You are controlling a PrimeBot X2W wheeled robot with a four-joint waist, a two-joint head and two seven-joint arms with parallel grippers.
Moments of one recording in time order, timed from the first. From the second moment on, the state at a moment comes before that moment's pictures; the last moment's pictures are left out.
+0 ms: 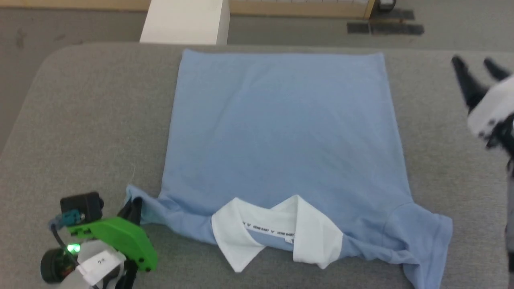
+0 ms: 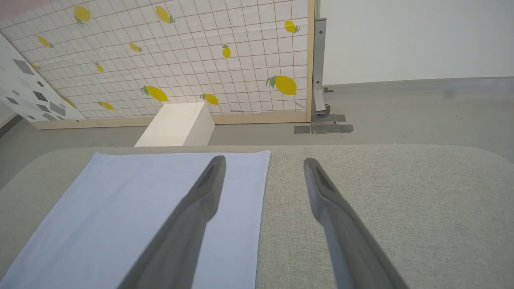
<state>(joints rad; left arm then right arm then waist) -0.04 0.52 -0.38 -0.13 -0.78 0.36 0.16 -0.56 -0.21 -0.19 0.16 0.34 0.13 0.52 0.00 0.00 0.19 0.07</state>
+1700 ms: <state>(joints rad) -0.16 0.46 -0.43 -0.26 -0.77 0.33 0.10 -1.11 -0.41 -0.01 0.34 0.14 0.13 1.05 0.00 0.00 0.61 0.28</state>
